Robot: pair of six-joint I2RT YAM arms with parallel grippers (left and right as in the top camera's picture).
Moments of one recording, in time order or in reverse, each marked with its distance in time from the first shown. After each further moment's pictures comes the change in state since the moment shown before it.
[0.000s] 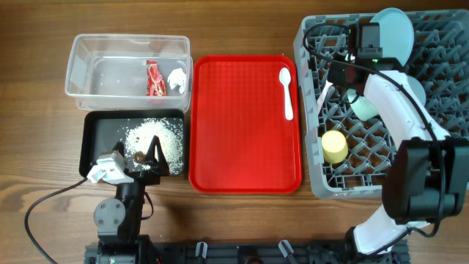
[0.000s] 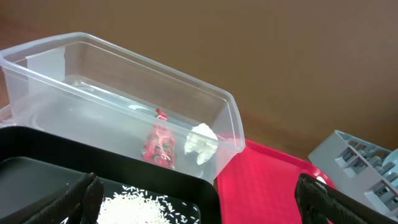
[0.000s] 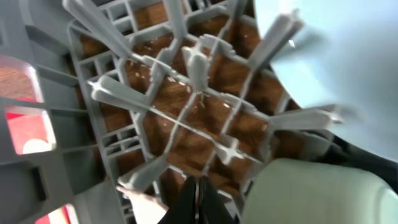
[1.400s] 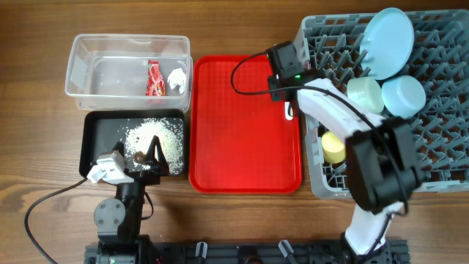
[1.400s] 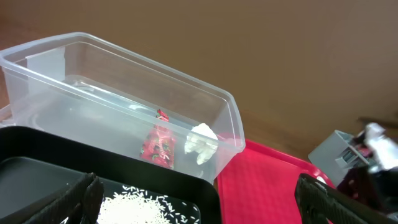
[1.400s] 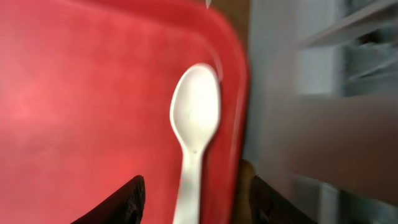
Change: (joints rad) left arm 0.000 0.000 0.000 0.000 0.000 0.000; right arm 0.372 0.163 0.000 0.085 0.188 -0.157
